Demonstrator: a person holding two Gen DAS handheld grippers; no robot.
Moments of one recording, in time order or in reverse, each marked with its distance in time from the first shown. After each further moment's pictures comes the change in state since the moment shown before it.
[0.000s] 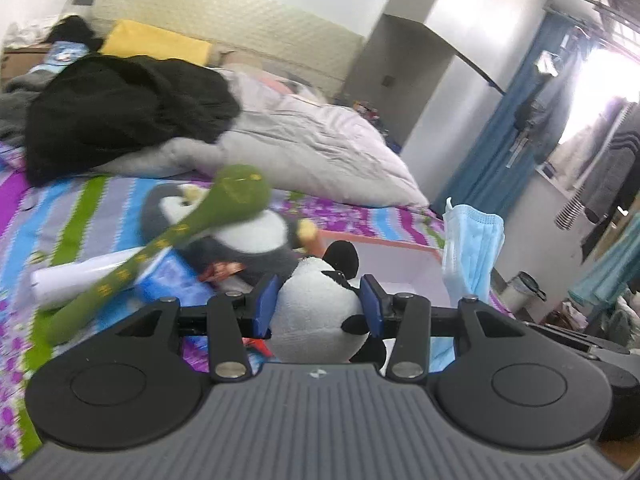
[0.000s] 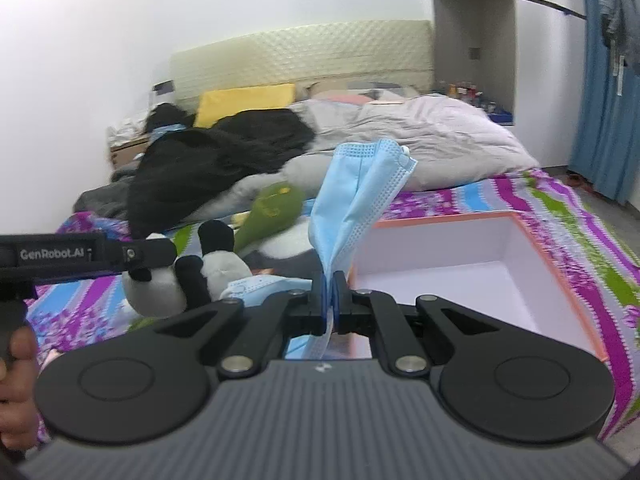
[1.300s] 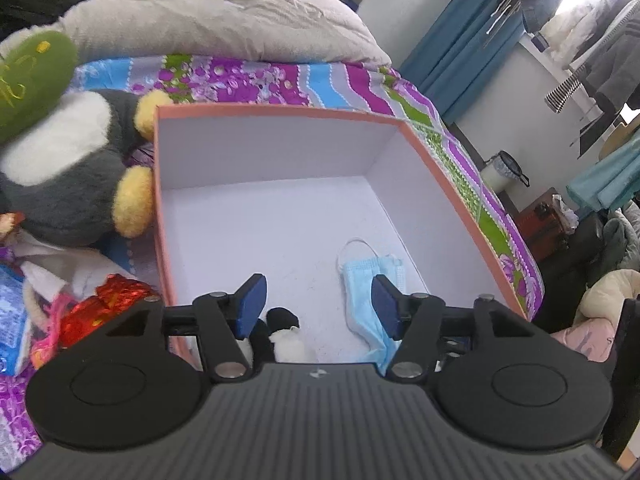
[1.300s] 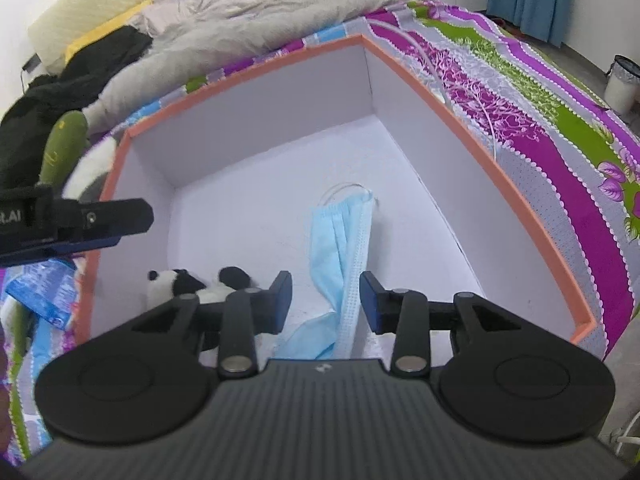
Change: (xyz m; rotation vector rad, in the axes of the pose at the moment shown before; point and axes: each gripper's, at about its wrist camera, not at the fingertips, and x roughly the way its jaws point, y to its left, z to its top) left arm 0.303 -0.123 -0.037 0.099 0.434 -0.120; right arm 0.143 -0.187 -0.055 0.289 0.354 -0.170
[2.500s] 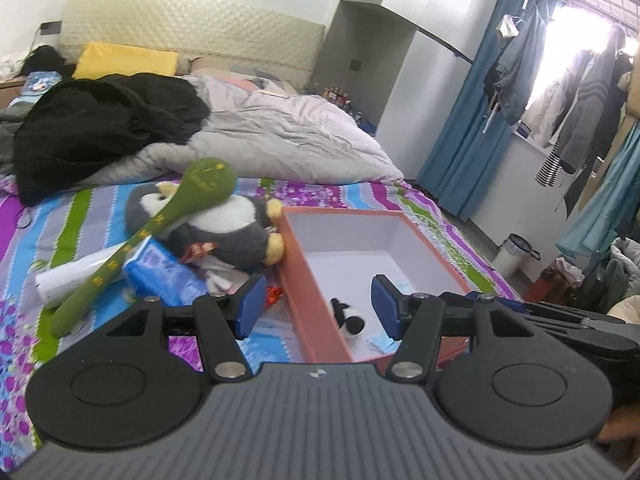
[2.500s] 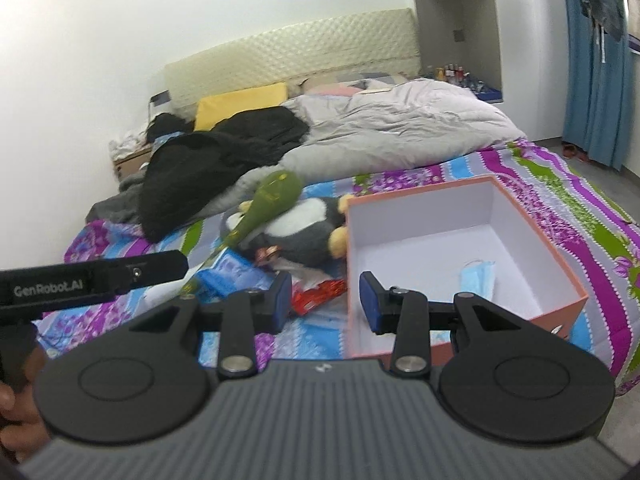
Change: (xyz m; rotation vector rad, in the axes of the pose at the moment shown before) left arm -0.319 0.009 -0.151 0.053 -0.393 0.110; right arm -0.217 0.133 -0.097 -0.215 -0.321 0.220
